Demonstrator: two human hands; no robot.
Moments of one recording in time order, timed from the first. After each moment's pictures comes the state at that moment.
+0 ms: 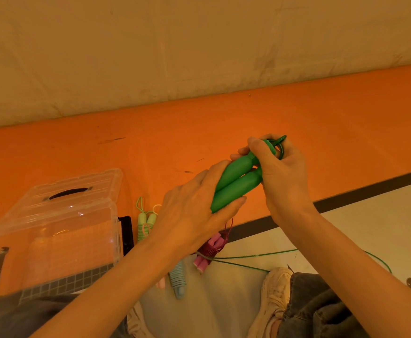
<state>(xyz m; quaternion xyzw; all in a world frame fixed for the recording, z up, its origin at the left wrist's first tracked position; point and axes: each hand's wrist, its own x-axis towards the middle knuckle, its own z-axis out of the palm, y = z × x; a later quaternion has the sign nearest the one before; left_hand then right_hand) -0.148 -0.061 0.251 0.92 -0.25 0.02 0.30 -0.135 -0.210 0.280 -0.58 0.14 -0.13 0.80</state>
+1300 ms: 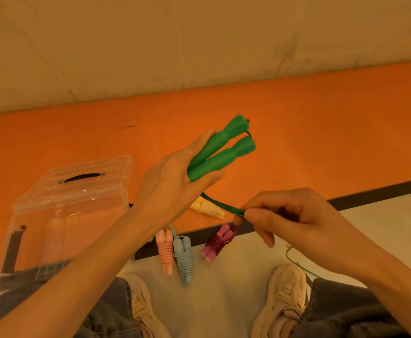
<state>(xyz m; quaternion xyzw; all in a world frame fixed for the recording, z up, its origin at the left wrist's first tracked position) -0.121 -0.020 0.249 0.90 -0.18 -0.01 0.39 -0.194 -0.229 0.294 -0.78 -0.16 0.18 0.58</state>
